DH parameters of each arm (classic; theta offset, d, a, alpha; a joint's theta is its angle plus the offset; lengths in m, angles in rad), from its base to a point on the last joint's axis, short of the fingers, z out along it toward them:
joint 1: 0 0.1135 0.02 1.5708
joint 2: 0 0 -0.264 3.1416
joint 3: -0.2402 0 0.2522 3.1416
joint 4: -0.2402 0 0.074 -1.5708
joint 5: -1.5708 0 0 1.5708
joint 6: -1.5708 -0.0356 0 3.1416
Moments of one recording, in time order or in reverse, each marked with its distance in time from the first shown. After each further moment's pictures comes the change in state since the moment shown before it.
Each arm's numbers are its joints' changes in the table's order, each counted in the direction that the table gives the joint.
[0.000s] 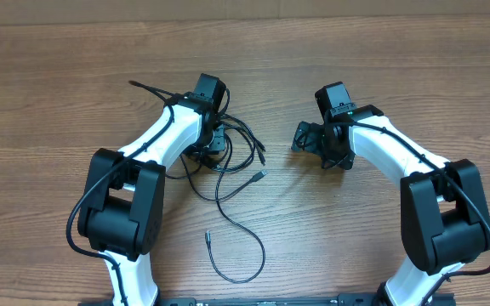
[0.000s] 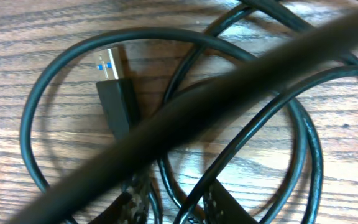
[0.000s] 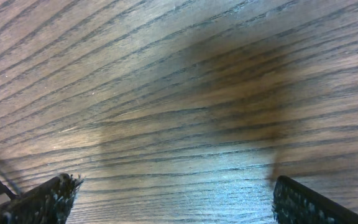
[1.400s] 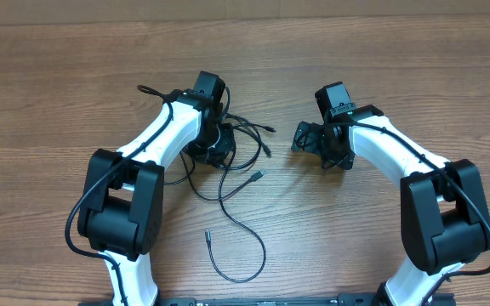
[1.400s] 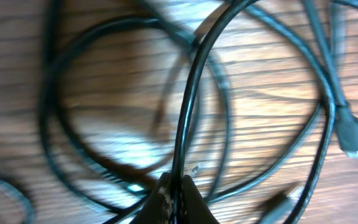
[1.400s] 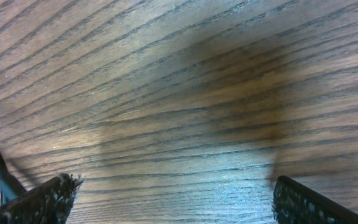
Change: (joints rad) left arm 0.000 0.000 -0.036 -0.061 -0.310 -0.011; right arm 0.000 0.000 0.000 0.000 0.000 0.000
